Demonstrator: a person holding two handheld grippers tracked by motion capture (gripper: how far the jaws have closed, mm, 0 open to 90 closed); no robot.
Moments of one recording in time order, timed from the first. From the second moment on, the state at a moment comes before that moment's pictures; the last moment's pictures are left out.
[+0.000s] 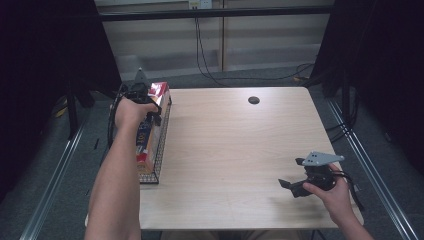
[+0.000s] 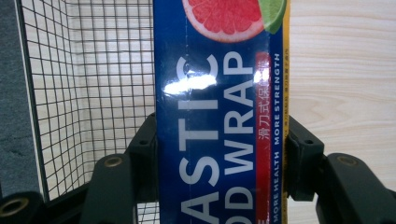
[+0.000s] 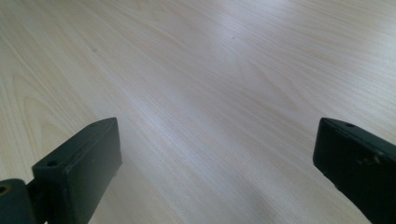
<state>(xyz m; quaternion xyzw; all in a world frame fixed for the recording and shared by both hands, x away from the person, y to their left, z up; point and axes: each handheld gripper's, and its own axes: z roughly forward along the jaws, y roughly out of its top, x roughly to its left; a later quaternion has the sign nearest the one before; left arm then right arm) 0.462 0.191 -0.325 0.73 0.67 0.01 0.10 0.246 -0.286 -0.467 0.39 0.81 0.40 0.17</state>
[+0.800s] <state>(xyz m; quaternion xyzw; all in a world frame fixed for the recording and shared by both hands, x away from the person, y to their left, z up) 0.453 0.215 -0.334 0.72 0.69 0.01 0.10 0.247 -0.285 -0.467 0.38 0.81 0.40 0.17</state>
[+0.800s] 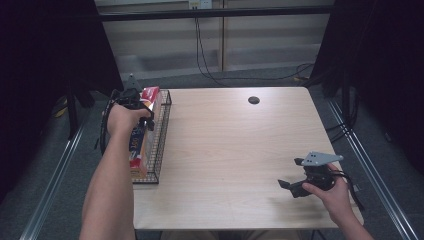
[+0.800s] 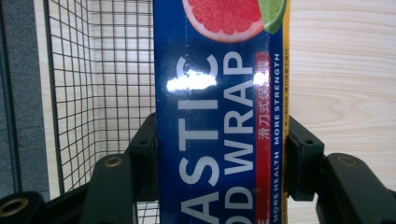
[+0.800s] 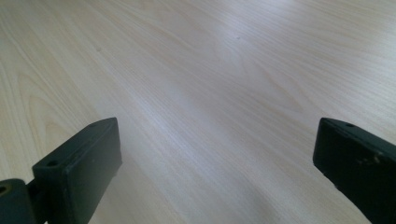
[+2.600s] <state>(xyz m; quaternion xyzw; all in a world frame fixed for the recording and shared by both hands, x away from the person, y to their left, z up) 0.446 0.223 -0.377 0.71 0.70 -0.01 0.07 0.247 -0.285 -0.467 0.38 0.81 0.41 0.17</state>
